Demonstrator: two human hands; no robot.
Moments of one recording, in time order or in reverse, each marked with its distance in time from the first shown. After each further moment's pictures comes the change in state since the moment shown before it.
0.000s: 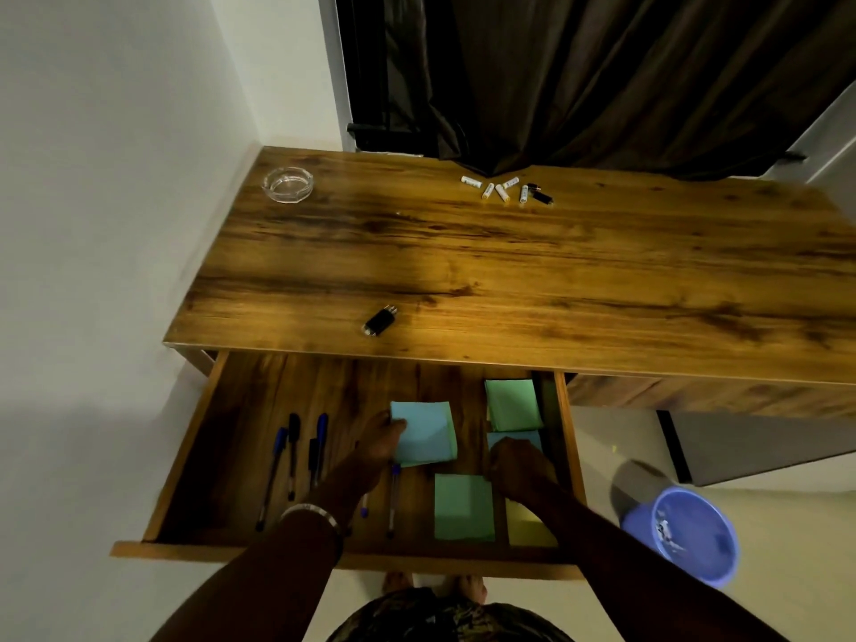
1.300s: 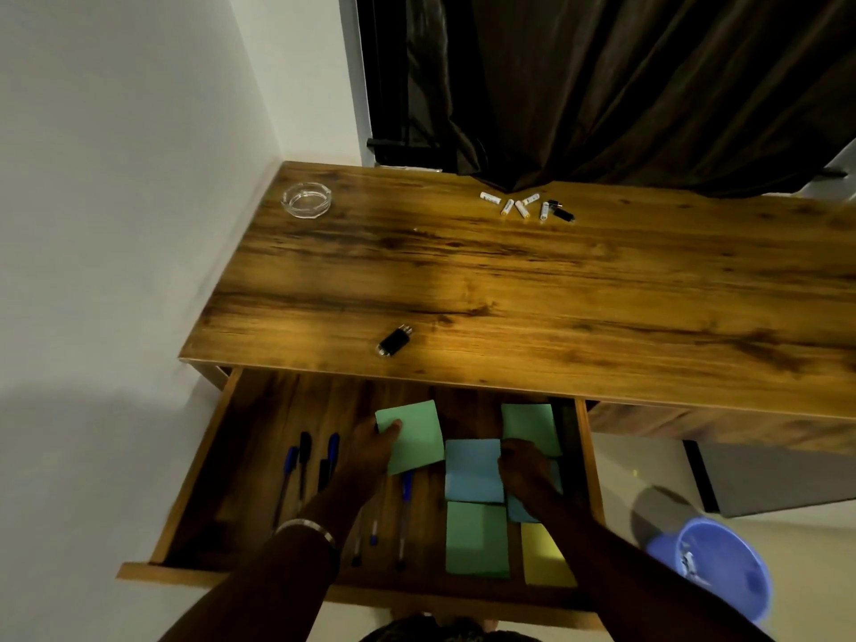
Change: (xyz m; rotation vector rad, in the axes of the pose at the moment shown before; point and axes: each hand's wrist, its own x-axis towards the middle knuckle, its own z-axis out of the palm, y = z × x) left_hand 0.028 0.002 -0.023 -0.025 0.172 0.069; right_hand 0.040 -0.019 0.000 0.456 0.128 0.164
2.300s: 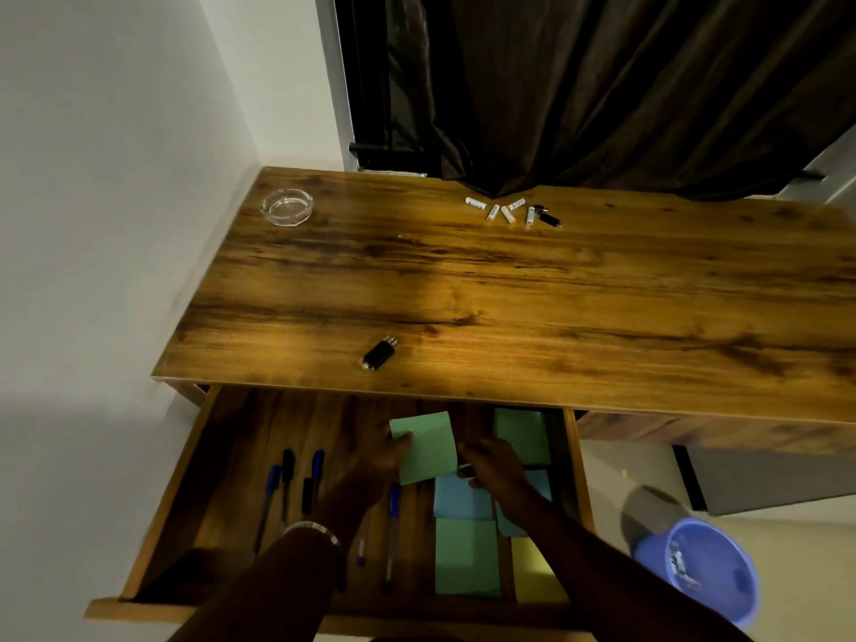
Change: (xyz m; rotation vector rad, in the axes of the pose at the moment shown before) left_hand 0.015 0.009 0.028 0.101 -0.140 0.009; right_hand -0.009 -0.037 -0.007 0.620 -0.189 0.081
